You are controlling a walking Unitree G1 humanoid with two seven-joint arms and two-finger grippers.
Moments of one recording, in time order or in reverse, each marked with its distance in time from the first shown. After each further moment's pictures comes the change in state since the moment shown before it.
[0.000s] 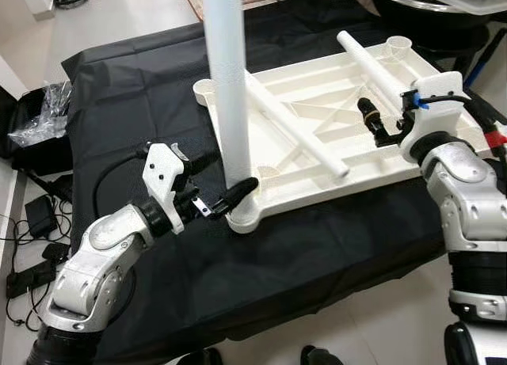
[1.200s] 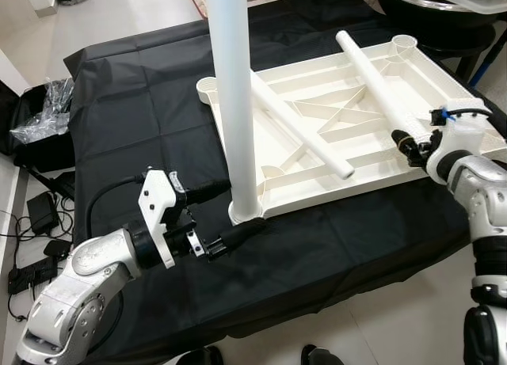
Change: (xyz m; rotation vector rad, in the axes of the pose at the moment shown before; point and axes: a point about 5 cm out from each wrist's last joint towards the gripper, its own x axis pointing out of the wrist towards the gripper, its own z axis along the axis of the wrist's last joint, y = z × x) left arm -0.024 -0.030 0.004 -0.069 0.014 -0.288; right arm 0.002 -0.040 -0.045 0.213 0.321 -0.088
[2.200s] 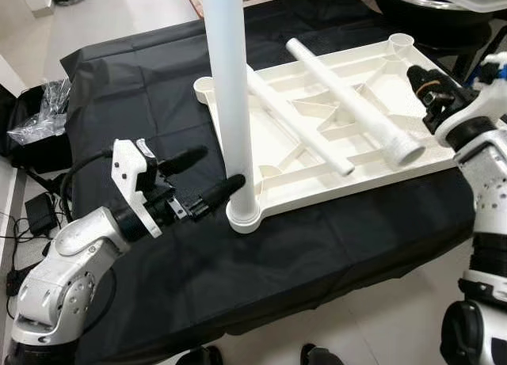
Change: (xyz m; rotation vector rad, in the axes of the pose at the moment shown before) left arm -0.008 0.032 0.020 0.000 -0.113 0.178; right arm -0.025 0.015 0.045 0.194 -0.406 0.193
